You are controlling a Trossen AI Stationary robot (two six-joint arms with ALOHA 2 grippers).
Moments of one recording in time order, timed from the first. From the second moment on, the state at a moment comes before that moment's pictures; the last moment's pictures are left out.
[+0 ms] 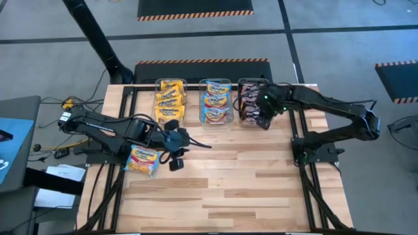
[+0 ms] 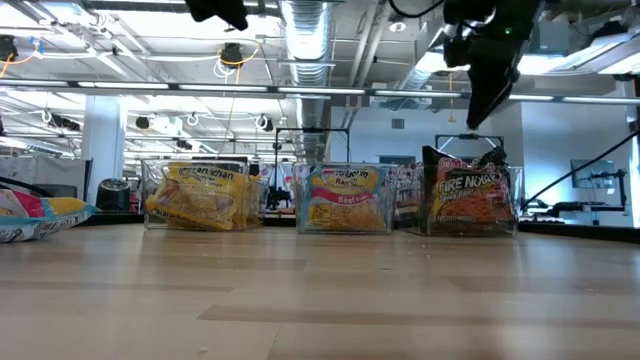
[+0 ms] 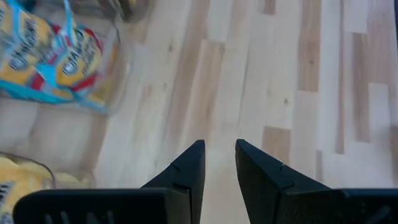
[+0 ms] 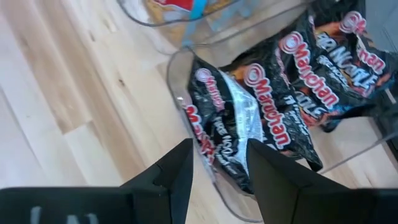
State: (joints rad) left arm -0.25 1.39 1.36 -0.83 -0.30 -0.33; right arm -0.43 1.18 1.08 -0.99 0.08 0.05
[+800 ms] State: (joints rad) left arm -0.30 1.39 1.25 -1.45 -0.20 -0.77; right arm -0.33 1.21 1.08 -1.01 0.08 0.08
